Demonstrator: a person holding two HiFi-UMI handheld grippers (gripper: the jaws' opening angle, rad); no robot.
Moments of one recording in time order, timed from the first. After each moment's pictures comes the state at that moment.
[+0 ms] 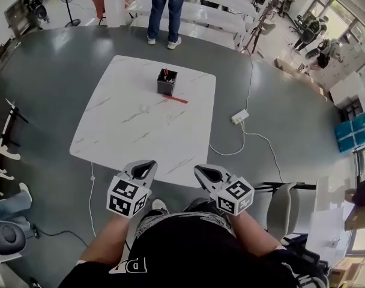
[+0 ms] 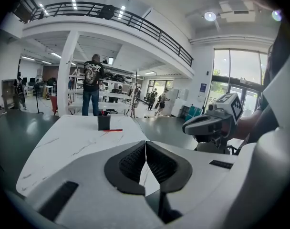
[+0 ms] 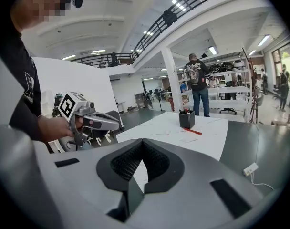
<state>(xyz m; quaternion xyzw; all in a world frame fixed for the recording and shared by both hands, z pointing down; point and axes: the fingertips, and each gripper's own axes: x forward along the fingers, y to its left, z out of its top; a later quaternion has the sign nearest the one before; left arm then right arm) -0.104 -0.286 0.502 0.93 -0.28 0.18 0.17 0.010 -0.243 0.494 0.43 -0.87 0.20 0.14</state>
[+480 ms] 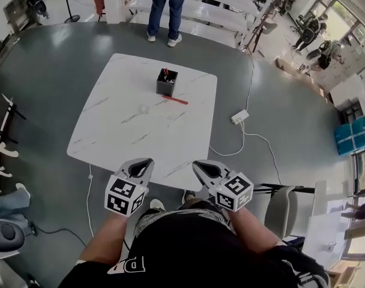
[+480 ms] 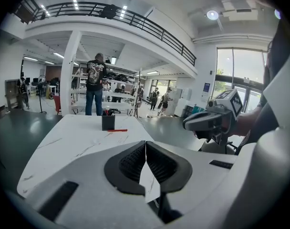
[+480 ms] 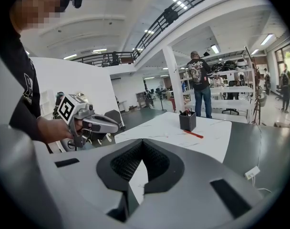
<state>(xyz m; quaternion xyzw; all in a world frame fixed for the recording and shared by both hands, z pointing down) -0.103 -0.316 0.512 0.92 -0.30 0.18 0.17 0.016 -0.280 0.496 0.42 -0.87 0.20 0.14</state>
